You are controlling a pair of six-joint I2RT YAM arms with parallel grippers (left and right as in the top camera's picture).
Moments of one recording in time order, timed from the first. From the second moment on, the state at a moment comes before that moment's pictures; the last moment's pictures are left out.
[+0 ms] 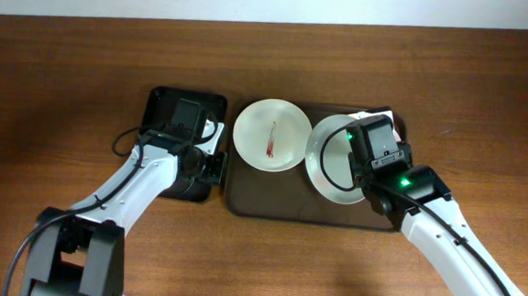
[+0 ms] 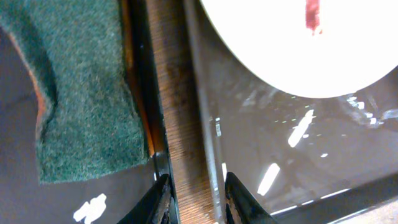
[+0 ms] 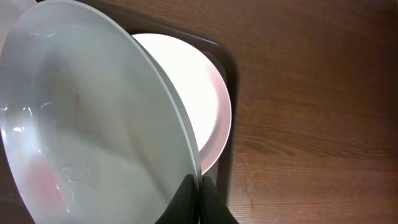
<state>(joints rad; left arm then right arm) -0.27 1.68 1.02 -0.61 0.24 -0.10 0.39 1.31 1.01 -0.72 0.48 0.10</state>
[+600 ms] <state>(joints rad) -0.27 1.68 1.02 -0.56 0.40 -0.11 0.44 1.31 1.02 -0.68 0.53 0.05</state>
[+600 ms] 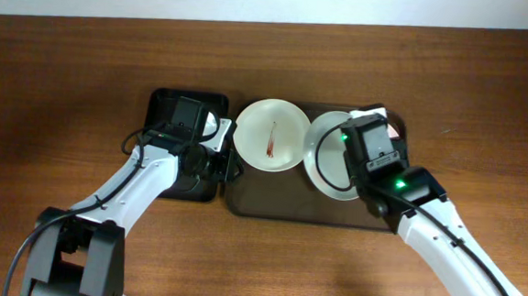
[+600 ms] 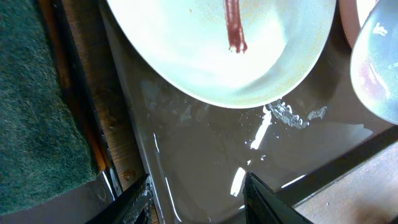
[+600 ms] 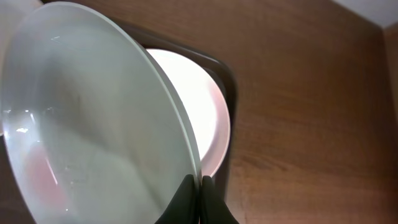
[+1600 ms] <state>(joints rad) -0.27 1.68 1.02 -0.53 0.33 -0.11 -0.14 1.31 1.02 -0.66 0.11 0.38</state>
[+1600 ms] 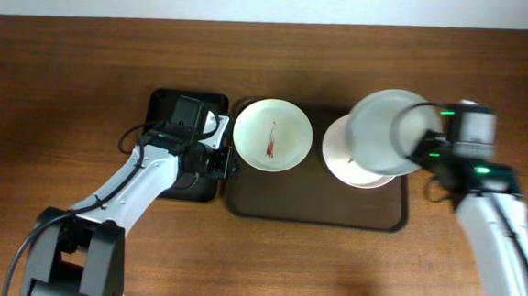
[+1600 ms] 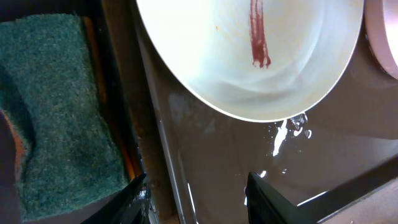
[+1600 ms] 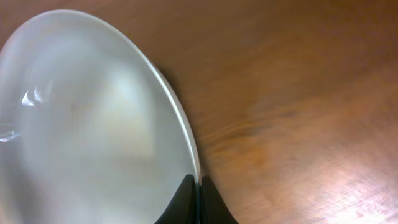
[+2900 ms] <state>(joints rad) -0.27 1.68 1.02 -0.53 0.32 -0.11 -0.42 1.65 1.03 -0.56 -0.34 0.10</state>
